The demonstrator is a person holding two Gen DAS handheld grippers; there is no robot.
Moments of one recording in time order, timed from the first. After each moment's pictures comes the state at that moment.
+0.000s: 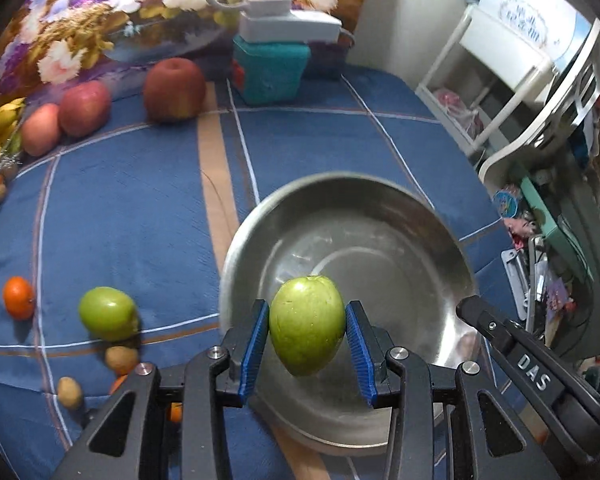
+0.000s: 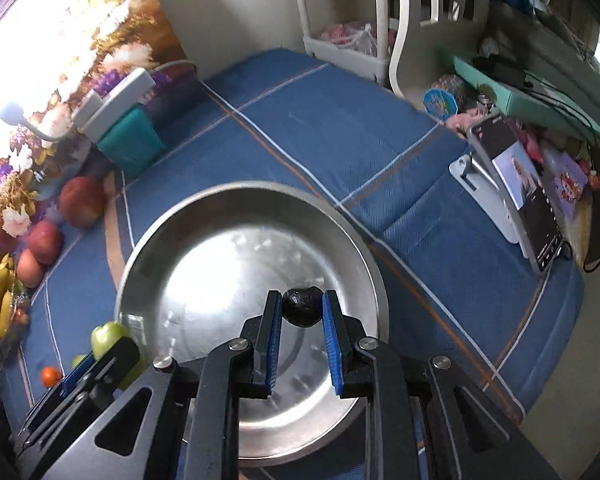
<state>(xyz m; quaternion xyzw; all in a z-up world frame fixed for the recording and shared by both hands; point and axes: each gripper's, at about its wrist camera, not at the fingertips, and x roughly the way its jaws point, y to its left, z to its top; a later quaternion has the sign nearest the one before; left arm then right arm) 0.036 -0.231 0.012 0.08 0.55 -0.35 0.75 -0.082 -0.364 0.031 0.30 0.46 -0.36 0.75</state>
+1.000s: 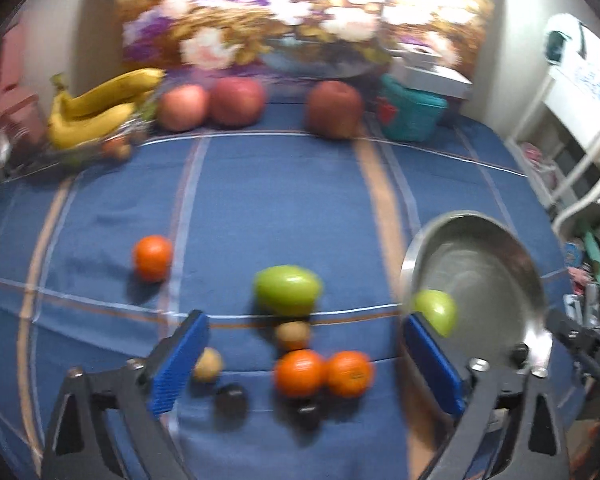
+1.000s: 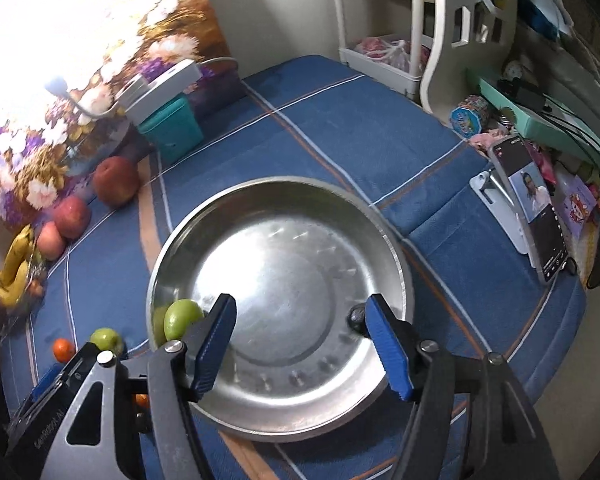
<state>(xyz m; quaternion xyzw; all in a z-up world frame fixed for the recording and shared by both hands) 0.067 -0.120 0.020 0.06 0.51 -0.20 0.83 -0.076 -0.328 0.046 0.27 0.46 -0.33 0.78</state>
